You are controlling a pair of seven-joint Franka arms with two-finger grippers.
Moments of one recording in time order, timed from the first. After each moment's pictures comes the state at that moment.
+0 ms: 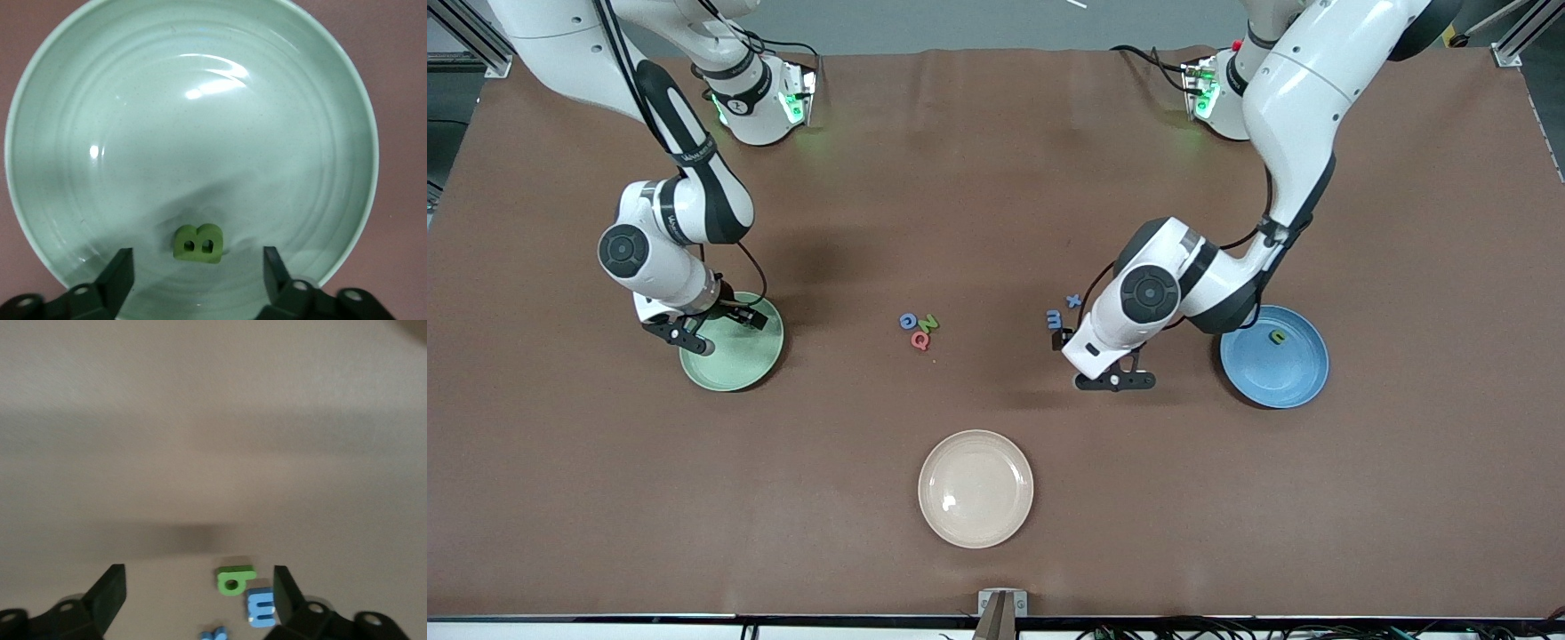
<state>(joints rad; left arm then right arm) -0.21 0.70 -0.42 -1.66 0.18 2.25 -0.70 0.09 0.30 -0.02 -2.36 0.04 2.58 0.46</state>
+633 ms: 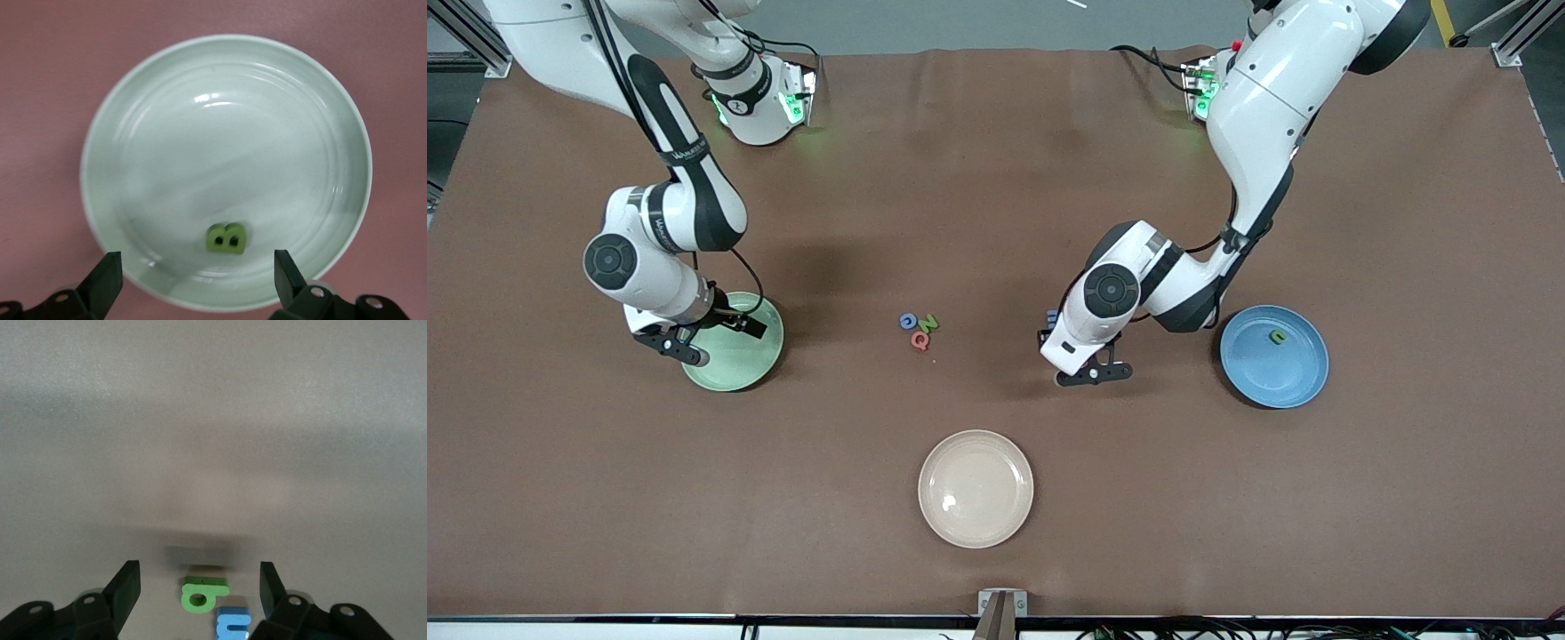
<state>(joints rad) -0.31 0.74 -0.35 -1.65 0.18 2.29 -0.83 0.11 0.29 -0.02 -2.21 0.04 2.37 0.47</state>
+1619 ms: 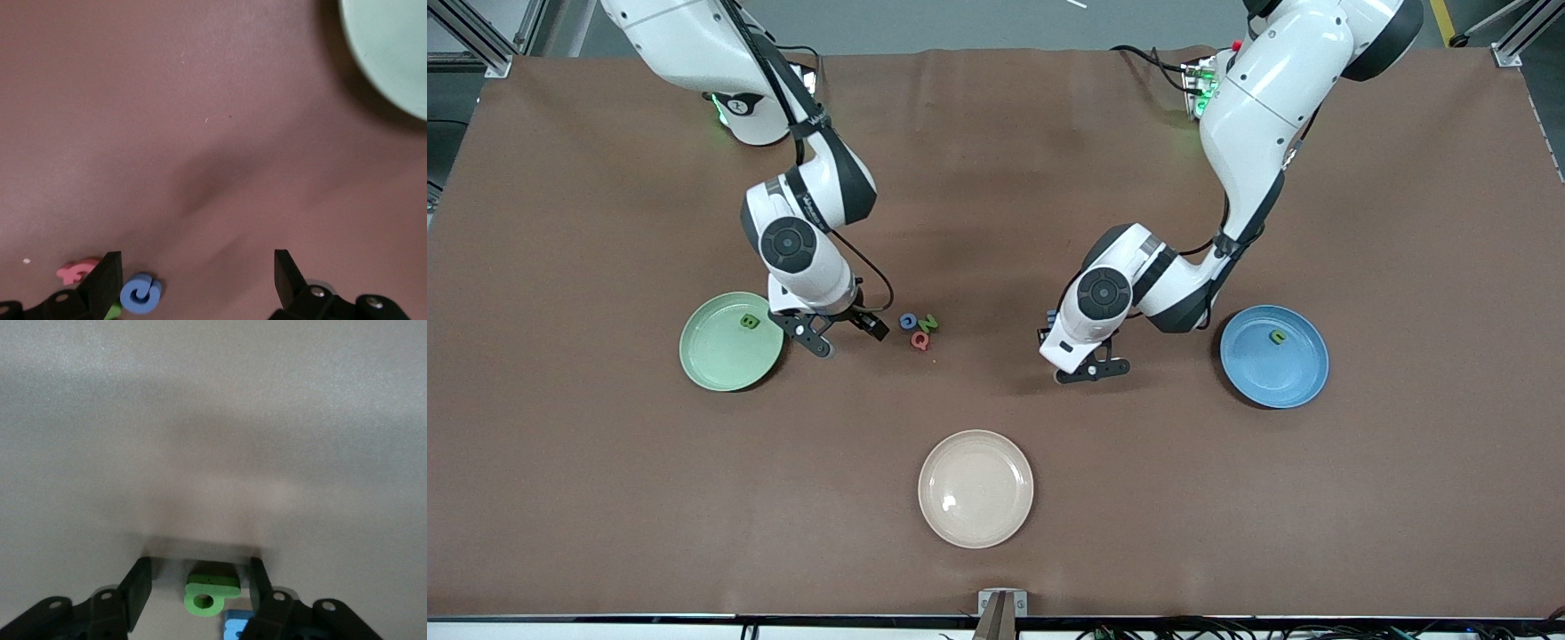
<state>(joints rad) -0.32 0.77 -0.34 -1.66 0.19 2.29 -0.87 0.49 0.42 -0.01 -2.06 0.04 2.42 1.12</state>
